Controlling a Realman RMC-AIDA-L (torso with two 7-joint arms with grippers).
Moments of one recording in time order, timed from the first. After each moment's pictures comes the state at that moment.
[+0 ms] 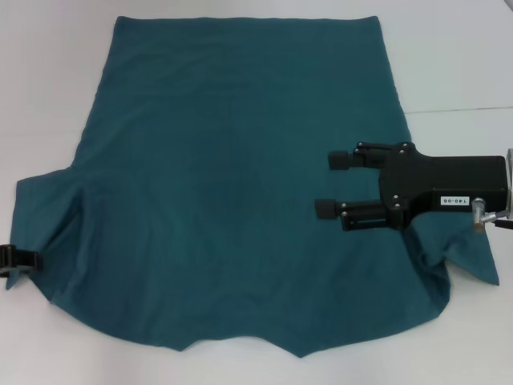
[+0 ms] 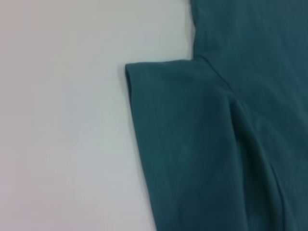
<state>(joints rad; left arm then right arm) -0.54 -2.05 0.76 0.98 2.64 1.23 -2.58 0.54 2.09 -0.76 -0.96 -1.91 -1.64 1.50</state>
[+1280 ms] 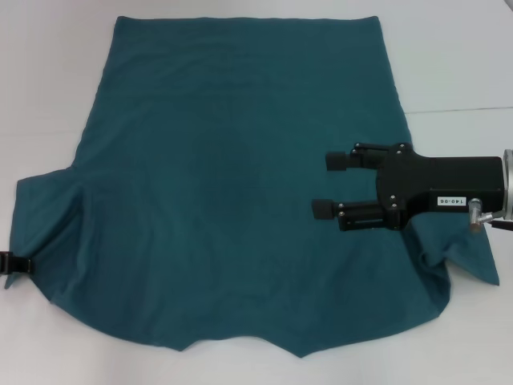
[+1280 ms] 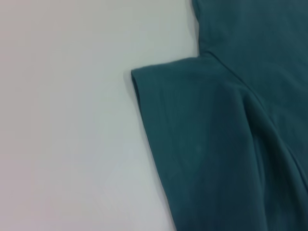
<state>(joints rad) -0.54 -2.06 0.80 0.98 2.70 1.16 -2.51 0.54 2.09 -0.76 -0.95 -1.91 -1.63 1.50</state>
